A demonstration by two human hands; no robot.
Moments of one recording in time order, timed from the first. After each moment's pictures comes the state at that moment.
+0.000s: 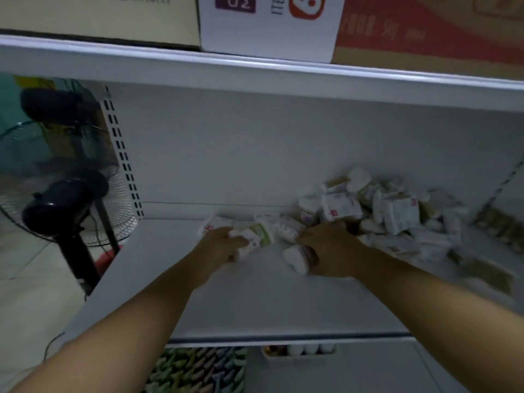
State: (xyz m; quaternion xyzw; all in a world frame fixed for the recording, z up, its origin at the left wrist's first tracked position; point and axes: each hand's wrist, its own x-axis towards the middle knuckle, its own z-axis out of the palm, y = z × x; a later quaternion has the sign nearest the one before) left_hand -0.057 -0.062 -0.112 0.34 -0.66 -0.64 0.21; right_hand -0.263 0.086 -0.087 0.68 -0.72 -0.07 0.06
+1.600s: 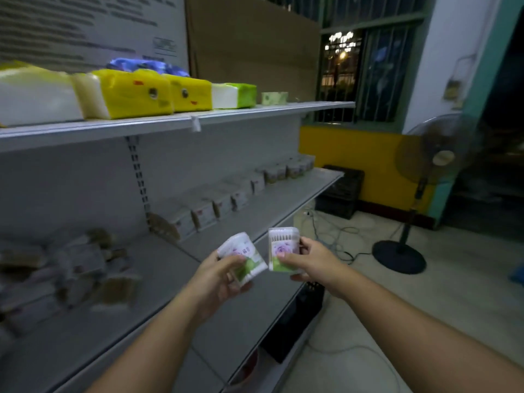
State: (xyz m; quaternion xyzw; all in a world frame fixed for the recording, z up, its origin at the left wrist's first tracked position) left_hand -0.408 0.452 -0.064 0.03 -0.56 -0.82 -0.06; right_hand -0.448 0.657 -0.055 0.08 -0.76 0.64 -0.11
